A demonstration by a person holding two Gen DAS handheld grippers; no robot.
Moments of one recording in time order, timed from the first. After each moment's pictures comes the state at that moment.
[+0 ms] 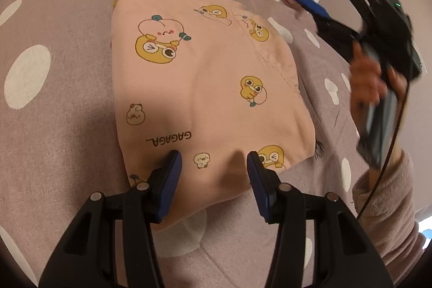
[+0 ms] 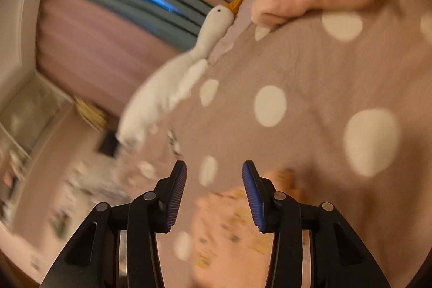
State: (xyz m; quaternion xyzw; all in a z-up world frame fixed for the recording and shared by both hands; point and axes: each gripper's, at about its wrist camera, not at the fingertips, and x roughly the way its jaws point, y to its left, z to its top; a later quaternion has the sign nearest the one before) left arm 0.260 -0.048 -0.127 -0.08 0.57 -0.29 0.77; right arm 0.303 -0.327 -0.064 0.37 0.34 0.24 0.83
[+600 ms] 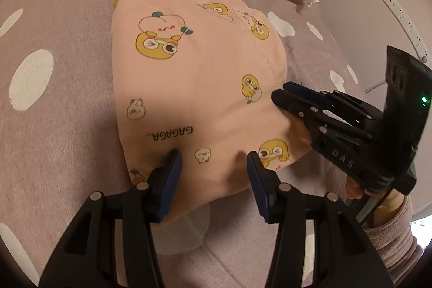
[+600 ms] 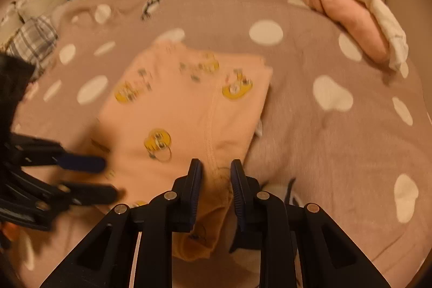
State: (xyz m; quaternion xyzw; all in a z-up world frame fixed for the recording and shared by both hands) left arm 0.255 -0.056 -0.128 -0.05 0.56 -0.28 0.78; right arm 0.216 -0.250 -0.106 -0.04 0.44 0.18 0.88
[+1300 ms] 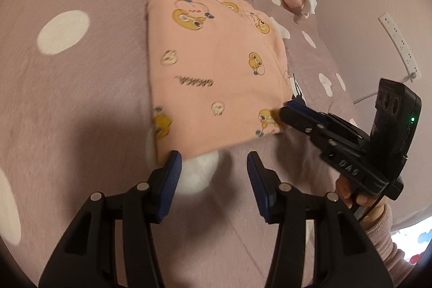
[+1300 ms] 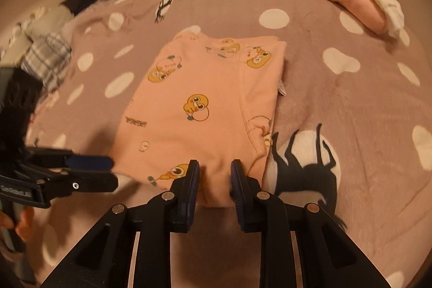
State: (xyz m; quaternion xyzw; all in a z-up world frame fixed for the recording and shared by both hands) left arm 0.216 -0.011 -0.121 -0.11 0.56 -0.27 0.78; right arm 0.175 -0.254 -0.108 0.03 0.43 0.21 0.87
